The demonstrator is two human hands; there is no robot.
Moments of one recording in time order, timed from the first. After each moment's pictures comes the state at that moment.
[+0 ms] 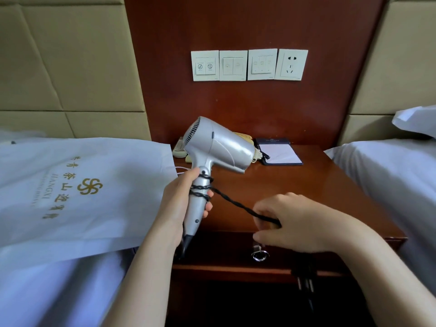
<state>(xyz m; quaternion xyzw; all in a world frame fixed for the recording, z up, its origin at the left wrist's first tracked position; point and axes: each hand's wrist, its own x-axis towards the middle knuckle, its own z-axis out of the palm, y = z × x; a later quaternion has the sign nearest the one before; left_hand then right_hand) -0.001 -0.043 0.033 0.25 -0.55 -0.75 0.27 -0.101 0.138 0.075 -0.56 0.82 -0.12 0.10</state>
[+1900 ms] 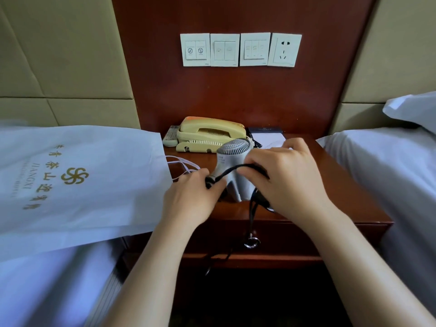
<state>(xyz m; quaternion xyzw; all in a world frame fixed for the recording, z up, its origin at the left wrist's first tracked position) -0.015 -0.016 0.030 0.32 -0.90 -0.19 0.21 -0.111 0.116 0.066 -0.51 0.76 -0.21 -0.35</state>
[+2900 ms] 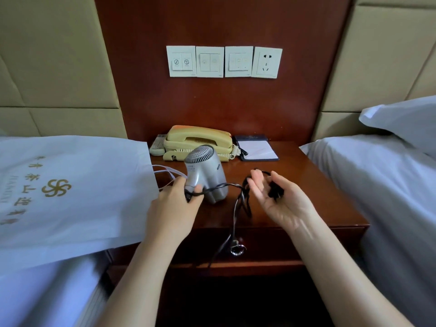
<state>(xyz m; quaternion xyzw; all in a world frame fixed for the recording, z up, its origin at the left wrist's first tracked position) -0.012 -0.019 0.015 0.33 -0.88 -0.21 0.27 -0.143 0.127 0.039 0.02 0.24 -0.89 0.38</state>
